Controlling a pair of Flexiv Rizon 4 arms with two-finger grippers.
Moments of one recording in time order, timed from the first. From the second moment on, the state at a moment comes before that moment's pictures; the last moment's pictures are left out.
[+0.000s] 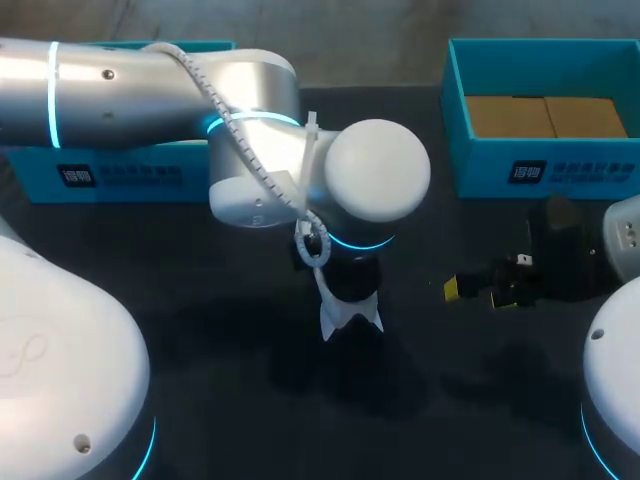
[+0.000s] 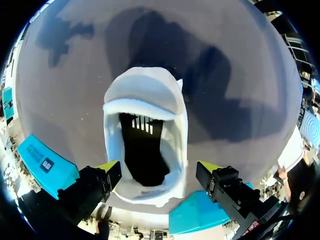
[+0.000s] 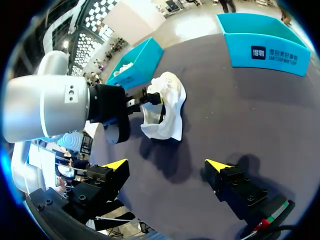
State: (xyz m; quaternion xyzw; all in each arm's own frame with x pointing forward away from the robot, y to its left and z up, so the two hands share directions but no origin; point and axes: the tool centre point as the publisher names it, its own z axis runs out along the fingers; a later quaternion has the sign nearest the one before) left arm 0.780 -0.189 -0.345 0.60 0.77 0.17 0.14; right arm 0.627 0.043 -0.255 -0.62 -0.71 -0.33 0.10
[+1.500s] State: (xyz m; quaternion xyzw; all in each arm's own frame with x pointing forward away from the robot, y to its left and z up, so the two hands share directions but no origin) left arm 0.833 -0.205 -0.298 0.59 0.77 0.16 0.17; right arm 0.627 0.043 -0.255 -0.62 -0.71 -0.33 0.10
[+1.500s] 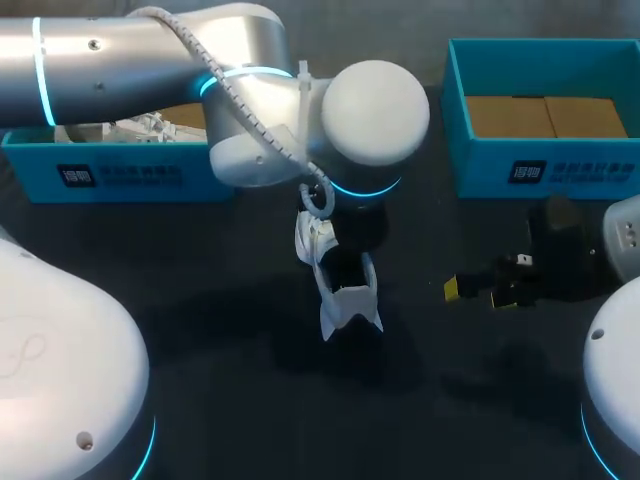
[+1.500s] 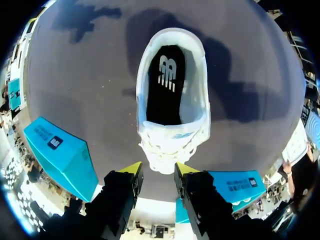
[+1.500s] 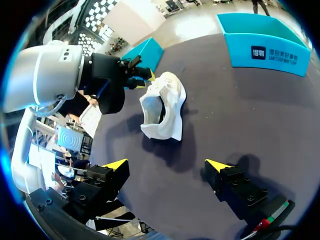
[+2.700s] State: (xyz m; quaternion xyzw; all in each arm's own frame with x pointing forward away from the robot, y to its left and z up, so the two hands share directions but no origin) left arm 0.801 -0.197 -0.306 0.59 0.78 0.12 0.15; right arm 0.627 0.043 -0.255 -0.62 -0.71 -0.33 0.10
